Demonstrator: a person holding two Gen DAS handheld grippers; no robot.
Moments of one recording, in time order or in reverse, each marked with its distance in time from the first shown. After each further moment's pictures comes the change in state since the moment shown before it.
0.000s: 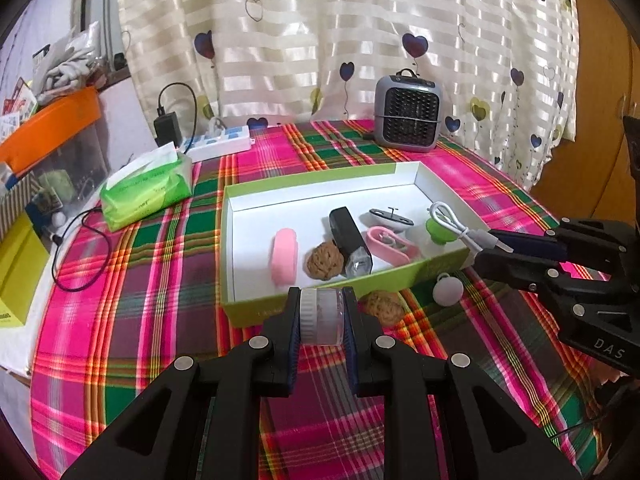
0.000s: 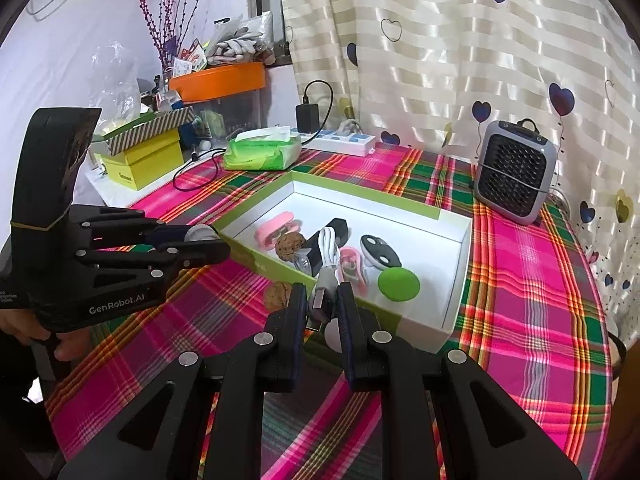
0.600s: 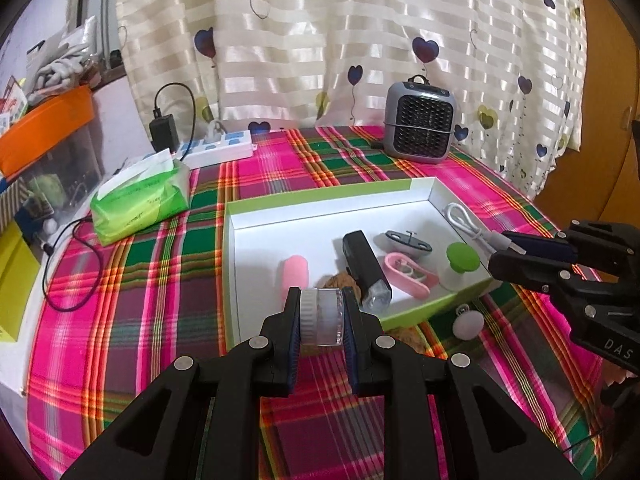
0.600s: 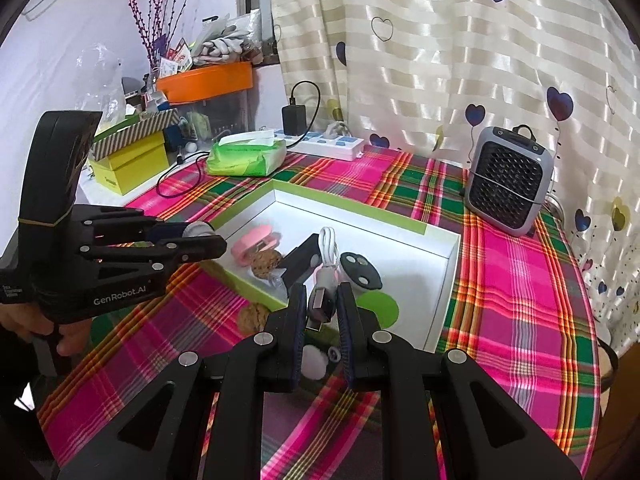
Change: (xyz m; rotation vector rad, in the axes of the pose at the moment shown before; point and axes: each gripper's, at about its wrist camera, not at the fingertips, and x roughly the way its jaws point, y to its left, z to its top) left arm 0.024 0.011 0.020 -0.014 -0.007 -0.010; right arm 0.015 -0.013 0.018 -0.009 0.018 -0.027
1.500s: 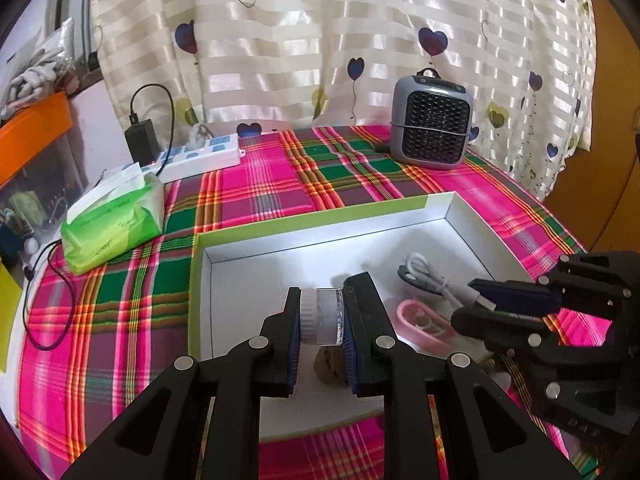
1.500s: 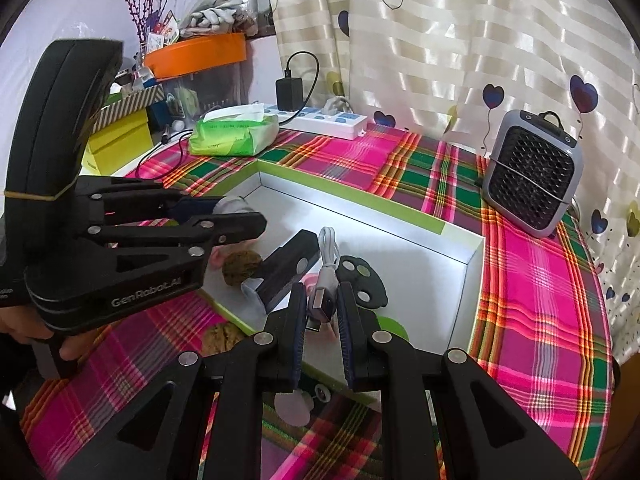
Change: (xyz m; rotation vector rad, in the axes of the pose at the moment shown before) left arm 0.049 -0.008 0.030 0.011 0.013 0.007; right arm 0.052 -0.009 0.009 -0.016 0.080 -0.002
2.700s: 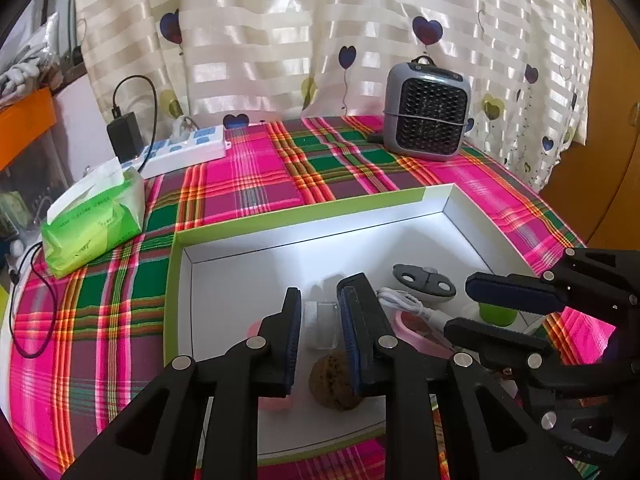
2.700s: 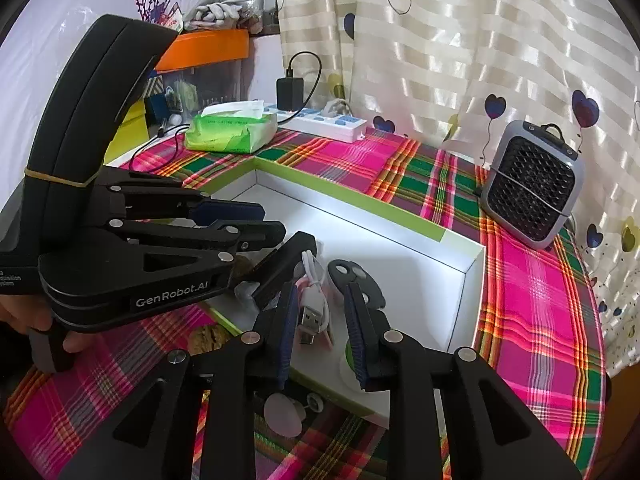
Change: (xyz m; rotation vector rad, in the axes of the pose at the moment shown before) left arm 0.015 -0.003 0.000 0.011 0.023 -0.036; right arm 0.001 0.002 -0.002 -0.041 -0.032 -0.040
